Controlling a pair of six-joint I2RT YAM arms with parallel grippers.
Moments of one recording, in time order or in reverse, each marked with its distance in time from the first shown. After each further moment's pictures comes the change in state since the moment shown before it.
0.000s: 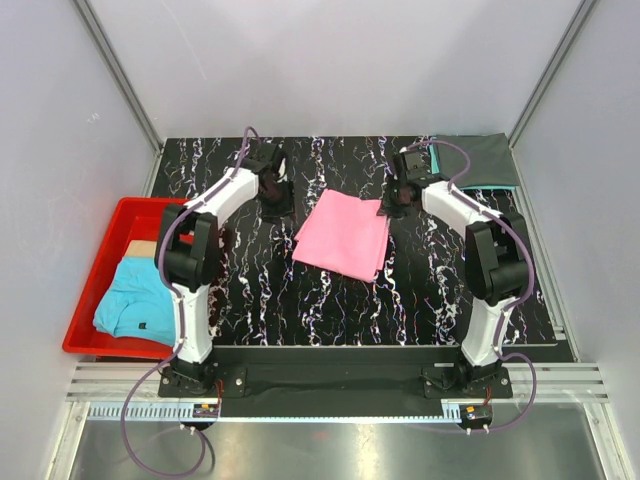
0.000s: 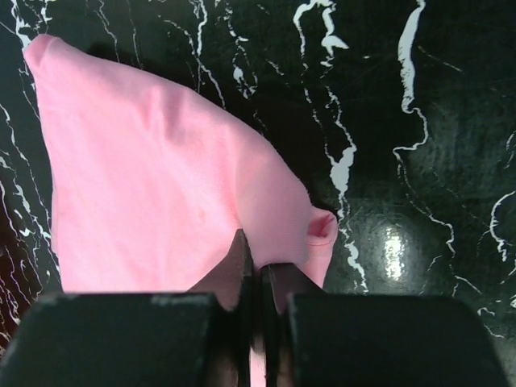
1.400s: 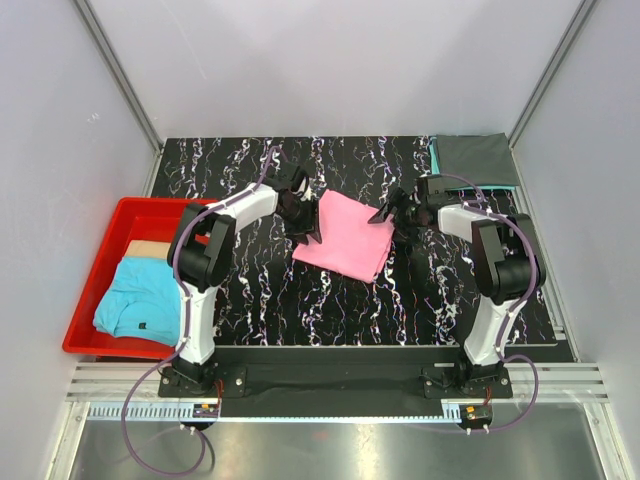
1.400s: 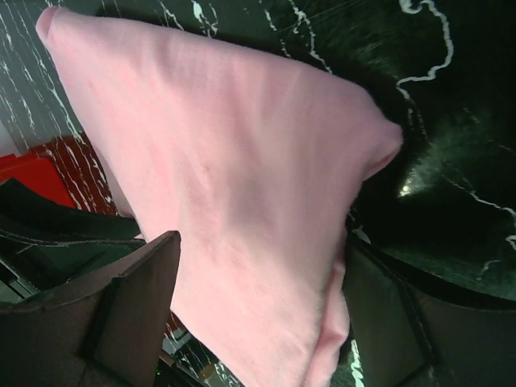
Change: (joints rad) left arm -0.105 0.033 -0.129 0.174 0.182 -0.002; right arm -0.143 -0.015 -0.308 0.323 -0.363 0.229
